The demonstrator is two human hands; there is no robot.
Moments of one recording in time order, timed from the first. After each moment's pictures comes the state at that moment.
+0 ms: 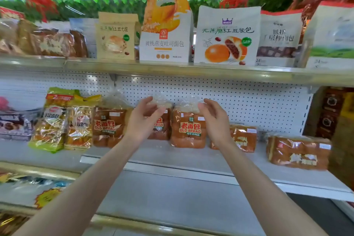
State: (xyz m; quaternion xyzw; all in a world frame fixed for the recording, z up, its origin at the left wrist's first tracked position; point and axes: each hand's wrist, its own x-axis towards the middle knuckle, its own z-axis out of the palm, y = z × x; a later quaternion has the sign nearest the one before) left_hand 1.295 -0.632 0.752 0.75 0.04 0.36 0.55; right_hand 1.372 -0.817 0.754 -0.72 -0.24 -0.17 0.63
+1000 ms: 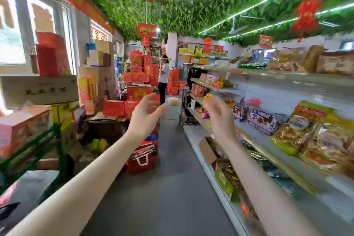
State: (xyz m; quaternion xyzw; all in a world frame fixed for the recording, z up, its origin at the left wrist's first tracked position) left_hand 0.663 -0.503 0.758 0.60 0.46 0.61 0.23; right_hand 0.868 -0.483 0.760 -0.43 -0.62 0.20 0.62
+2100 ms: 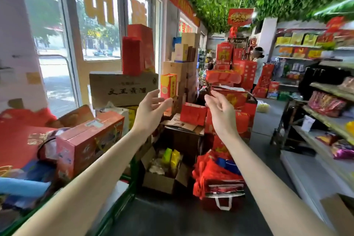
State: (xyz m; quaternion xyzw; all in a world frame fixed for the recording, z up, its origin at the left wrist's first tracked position) left_hand 0.219 -0.051 0.745 0.46 0.61 0.64 0.08; right_hand 0.377 0.063 0.740 -0.28 -0.70 0.38 0.53
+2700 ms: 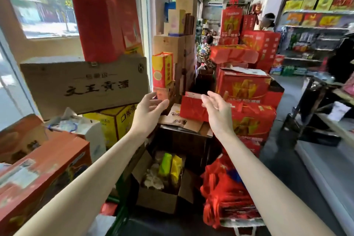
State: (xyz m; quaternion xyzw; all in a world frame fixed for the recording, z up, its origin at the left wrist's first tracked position) left_hand -0.034 0.330 0.673 0.43 0.64 0.61 0.16; right_hand 0.129 0.431 0.669 -0.35 -0.67 0.41 0.51
